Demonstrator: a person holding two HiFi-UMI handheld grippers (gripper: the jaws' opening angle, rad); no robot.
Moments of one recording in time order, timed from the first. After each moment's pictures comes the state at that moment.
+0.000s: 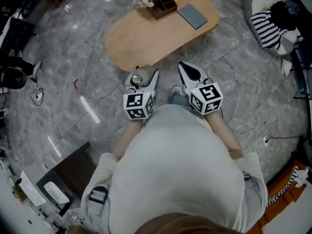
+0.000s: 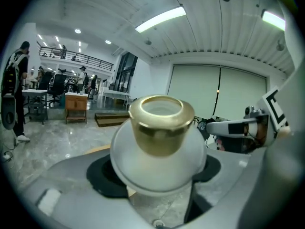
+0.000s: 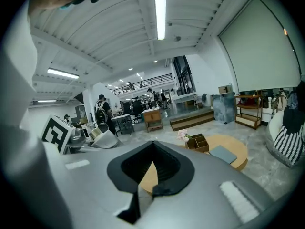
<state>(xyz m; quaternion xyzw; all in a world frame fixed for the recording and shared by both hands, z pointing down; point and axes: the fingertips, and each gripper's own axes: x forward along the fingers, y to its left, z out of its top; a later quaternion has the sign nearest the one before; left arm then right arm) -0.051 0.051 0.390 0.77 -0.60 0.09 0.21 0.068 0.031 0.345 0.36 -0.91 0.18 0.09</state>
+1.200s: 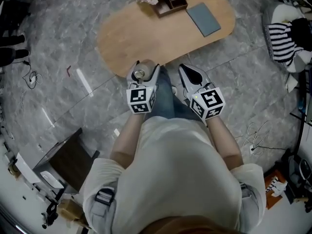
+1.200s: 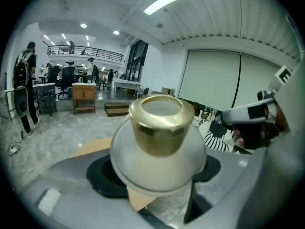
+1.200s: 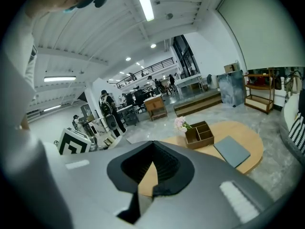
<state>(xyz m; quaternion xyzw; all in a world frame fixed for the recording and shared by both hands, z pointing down) -0.058 -0.117 0.502 0.71 -0.64 0.13 0.26 0.059 -0.135 0.428 0.30 -0.91 0.25 0.14</state>
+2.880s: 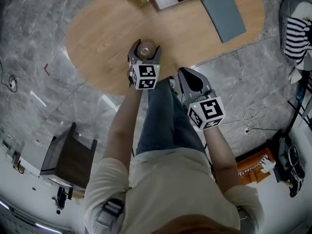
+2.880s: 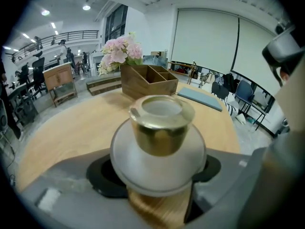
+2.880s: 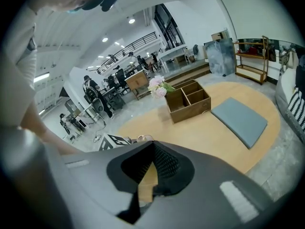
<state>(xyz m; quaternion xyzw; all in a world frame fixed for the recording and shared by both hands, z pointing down) -0.087 -0.262 0.821 0.71 -0.55 0.30 0.31 0.014 -0.242 0.645 0.33 -0.84 0.36 0.25</state>
